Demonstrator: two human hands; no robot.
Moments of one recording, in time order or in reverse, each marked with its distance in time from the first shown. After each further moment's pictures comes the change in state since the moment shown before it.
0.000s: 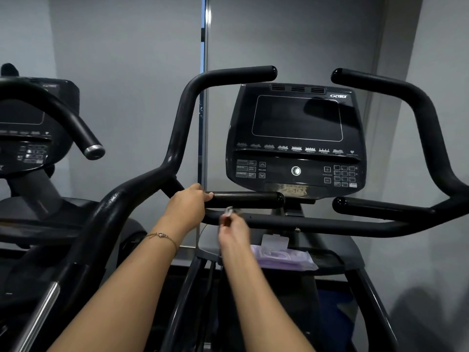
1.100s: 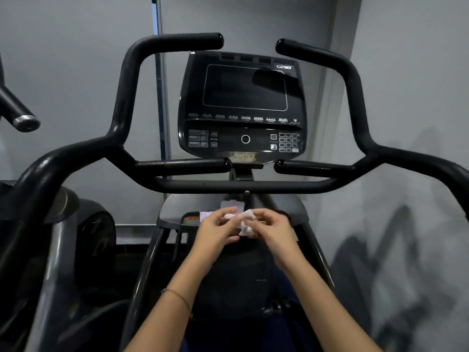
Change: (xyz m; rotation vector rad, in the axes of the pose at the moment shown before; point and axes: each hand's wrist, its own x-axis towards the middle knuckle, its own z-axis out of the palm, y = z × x) left_hand -0.105 0.136 0.072 -1.486 -0.285 -0.264; right_hand -0.108 -0.140 -0.140 -1.113 -0.304 -0.540
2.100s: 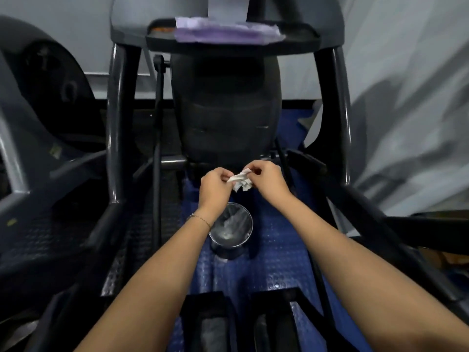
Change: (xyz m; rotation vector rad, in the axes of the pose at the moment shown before) left_hand -0.057 -0.297 0.000 0.573 0.103 -0.281; right_hand -0.083 0.271 -0.032 -0.625 -0.134 0.368
